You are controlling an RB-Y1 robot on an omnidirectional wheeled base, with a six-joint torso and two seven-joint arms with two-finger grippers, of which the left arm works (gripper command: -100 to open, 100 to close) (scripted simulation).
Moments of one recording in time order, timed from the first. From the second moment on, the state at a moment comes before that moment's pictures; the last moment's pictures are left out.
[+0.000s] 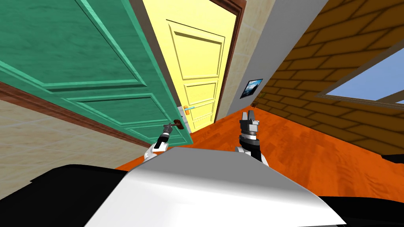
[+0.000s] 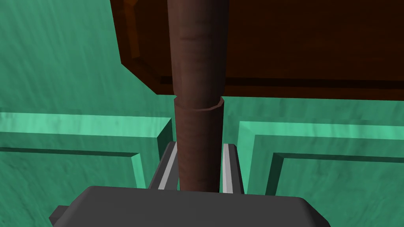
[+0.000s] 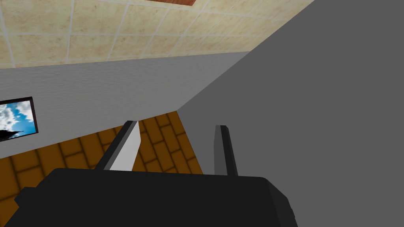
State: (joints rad) arm 0.24 0.48 0.10 -1.28 0.20 -0.45 0.31
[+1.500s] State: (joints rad) arm 0.39 0.61 0.02 -1.33 0.21 -0.60 0.42
